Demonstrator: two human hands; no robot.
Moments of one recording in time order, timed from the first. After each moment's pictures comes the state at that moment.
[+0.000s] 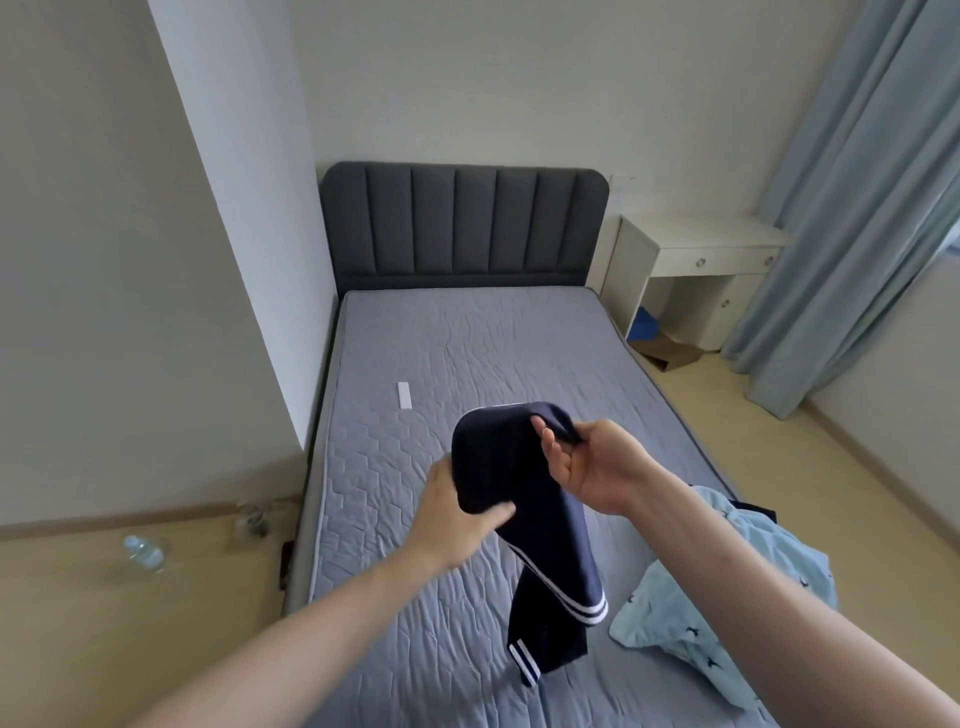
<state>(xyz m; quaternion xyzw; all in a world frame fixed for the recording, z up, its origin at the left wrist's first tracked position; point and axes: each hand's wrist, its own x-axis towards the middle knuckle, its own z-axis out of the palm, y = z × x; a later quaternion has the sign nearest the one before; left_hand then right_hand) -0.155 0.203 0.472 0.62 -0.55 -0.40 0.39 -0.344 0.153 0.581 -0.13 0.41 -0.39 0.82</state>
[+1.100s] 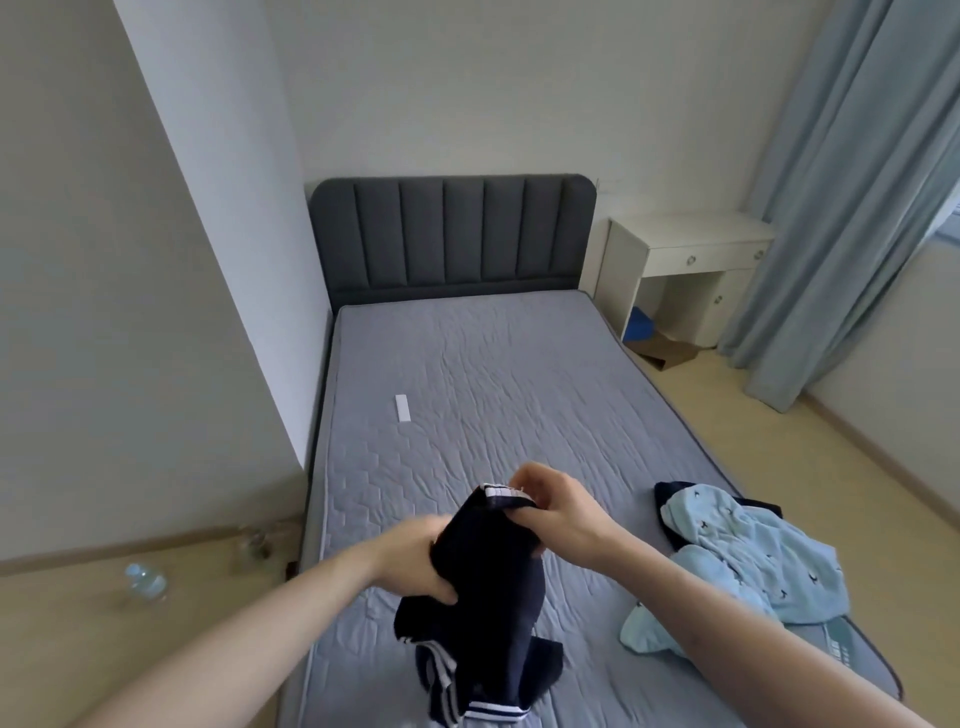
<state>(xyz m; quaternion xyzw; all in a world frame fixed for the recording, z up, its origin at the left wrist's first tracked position) -0.093 0.192 0.475 0.52 -0.76 -0.38 0.02 -0.332 0.189 0.534 -0.68 0.50 -0.26 0.47</state>
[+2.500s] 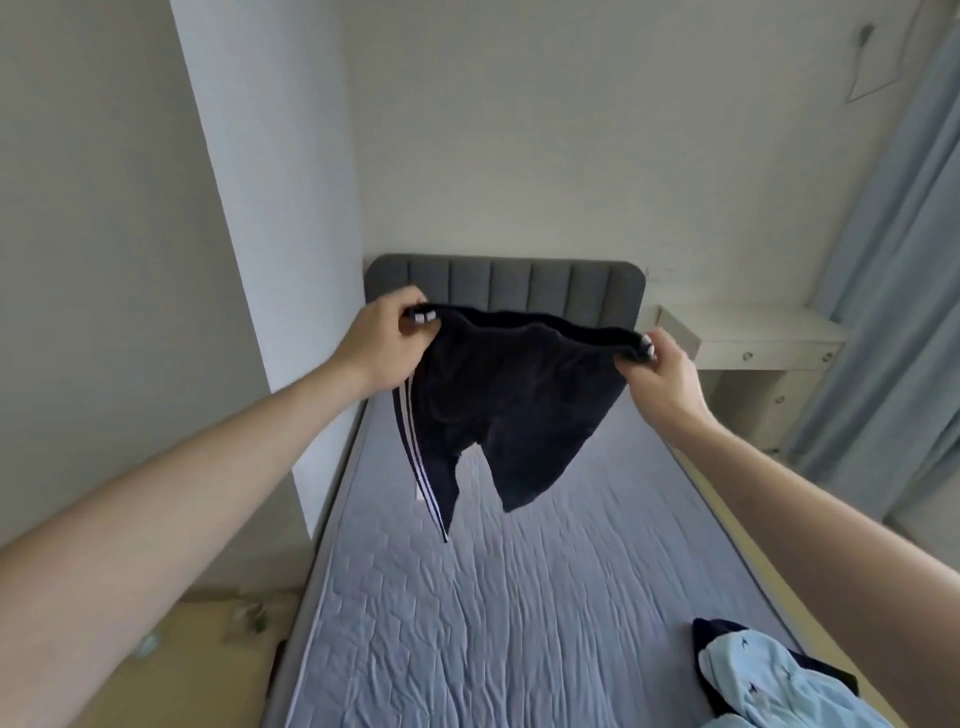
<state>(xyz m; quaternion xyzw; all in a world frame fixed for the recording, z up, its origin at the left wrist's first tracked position) -0.083 0.007 0.738 0.59 -0.67 -0.07 0.44 -0.408 -0.057 0.701 -0.66 0.53 -0.49 0.22</state>
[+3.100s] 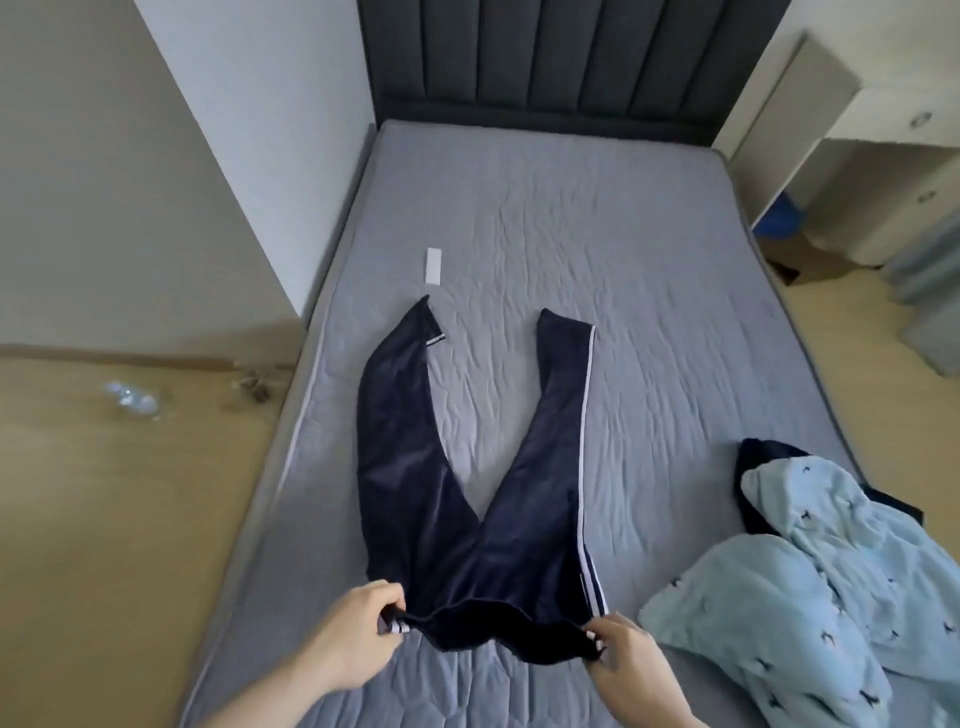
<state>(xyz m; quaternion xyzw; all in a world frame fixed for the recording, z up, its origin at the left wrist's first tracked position) -0.119 0.187 0.130 0.72 -0.57 -0.40 0.04 -0.460 0.113 0.150 -0.67 0.63 0.02 0.39</state>
